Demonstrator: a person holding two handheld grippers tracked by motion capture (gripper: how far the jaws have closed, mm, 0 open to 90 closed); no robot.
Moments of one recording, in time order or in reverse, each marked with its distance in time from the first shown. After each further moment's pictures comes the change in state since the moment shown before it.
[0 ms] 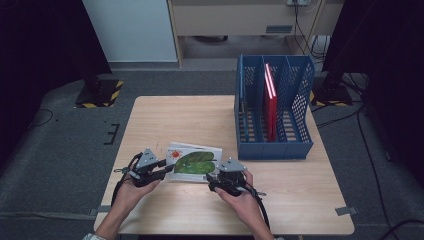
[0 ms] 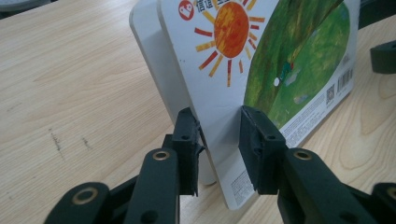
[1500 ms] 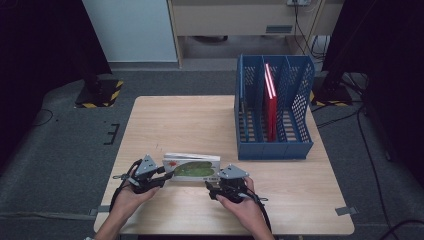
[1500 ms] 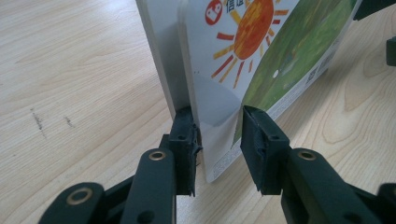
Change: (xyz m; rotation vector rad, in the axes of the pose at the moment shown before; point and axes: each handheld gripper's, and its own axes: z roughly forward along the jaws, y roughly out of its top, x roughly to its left) left arm -0.010 -0.014 -0.006 0.016 -0.025 -0.007; right arm 0.005 -0.013 -0.010 0.005 0.075 -0.029
